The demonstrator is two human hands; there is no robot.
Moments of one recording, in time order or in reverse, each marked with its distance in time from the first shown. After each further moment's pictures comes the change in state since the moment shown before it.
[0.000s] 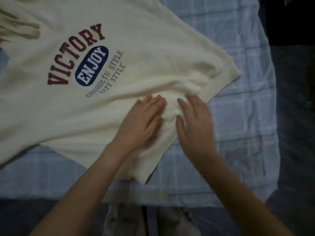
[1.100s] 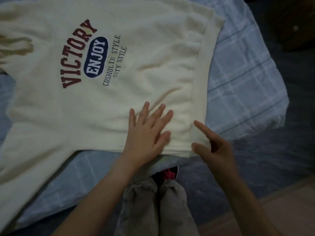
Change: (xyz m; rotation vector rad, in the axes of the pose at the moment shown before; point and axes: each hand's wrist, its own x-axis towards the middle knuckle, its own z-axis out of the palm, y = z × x) left_hand -0.136 -0.062 0.005 0.283 -0.069 0.311; right_hand -0.196 -0.101 0.044 1.002 0.194 0.651
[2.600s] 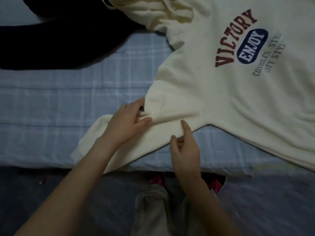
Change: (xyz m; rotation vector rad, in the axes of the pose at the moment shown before) left_hand -0.253 -0.300 -0.084 -0.303 0.069 -0.552; right_hand -0.095 0.052 0.390 -0.559 -0.112 -0.076
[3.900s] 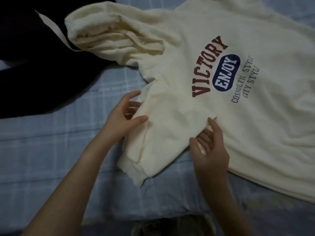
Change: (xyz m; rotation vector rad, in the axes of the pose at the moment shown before) left_hand 0.128 0.038 -0.018 -0.724 0.011 0.012; right_hand 0.098 -0.021 -0.073 0.323 0.289 -0.077
